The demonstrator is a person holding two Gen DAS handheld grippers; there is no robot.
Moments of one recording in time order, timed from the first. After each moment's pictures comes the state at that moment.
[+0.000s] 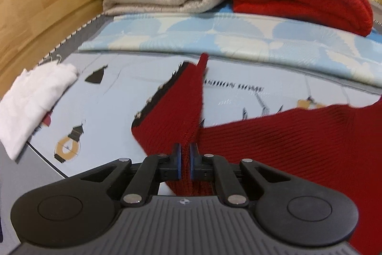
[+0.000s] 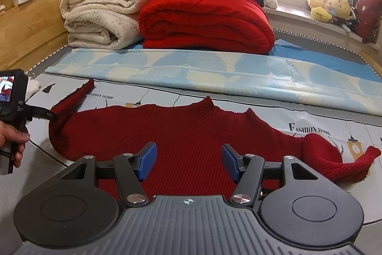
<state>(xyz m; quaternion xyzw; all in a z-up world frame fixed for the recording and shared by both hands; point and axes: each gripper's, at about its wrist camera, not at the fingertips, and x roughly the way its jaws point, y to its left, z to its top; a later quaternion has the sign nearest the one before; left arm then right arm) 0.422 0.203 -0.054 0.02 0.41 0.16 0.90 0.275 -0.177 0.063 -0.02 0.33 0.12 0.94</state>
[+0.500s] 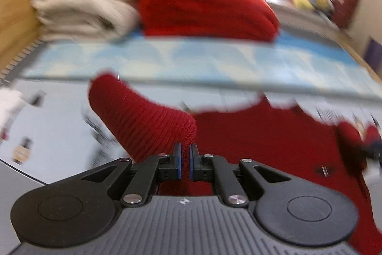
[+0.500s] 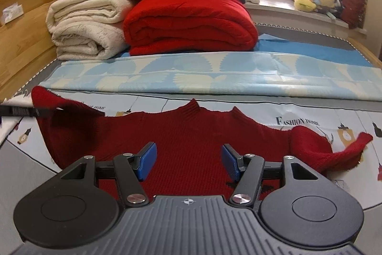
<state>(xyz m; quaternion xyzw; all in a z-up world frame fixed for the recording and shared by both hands) 0.357 0.078 0.014 0.00 0.41 -0.03 0.91 0.271 -0.201 0.077 0.03 0.34 0.08 0.94</state>
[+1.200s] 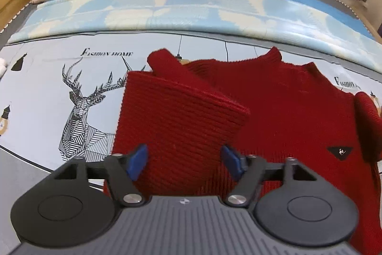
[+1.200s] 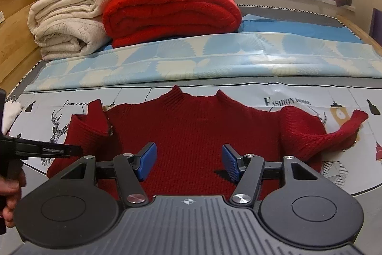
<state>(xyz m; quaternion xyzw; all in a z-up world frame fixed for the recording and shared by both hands) 0.411 0.061 -0.029 0.00 0.50 0.00 0.87 0.288 -0.214 0.060 0.05 0.38 0.06 0.92</state>
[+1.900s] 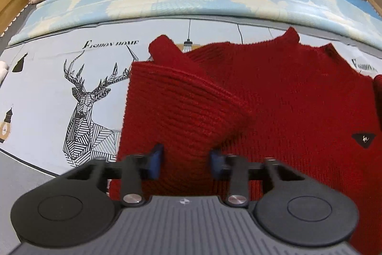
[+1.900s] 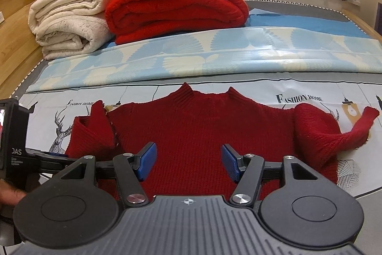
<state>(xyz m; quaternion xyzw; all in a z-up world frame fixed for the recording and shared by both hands) 0.424 0.070 -0.054 0.03 0.52 0.01 0.85 0.302 -0.201 0.056 0.06 0.39 0.06 0.92</state>
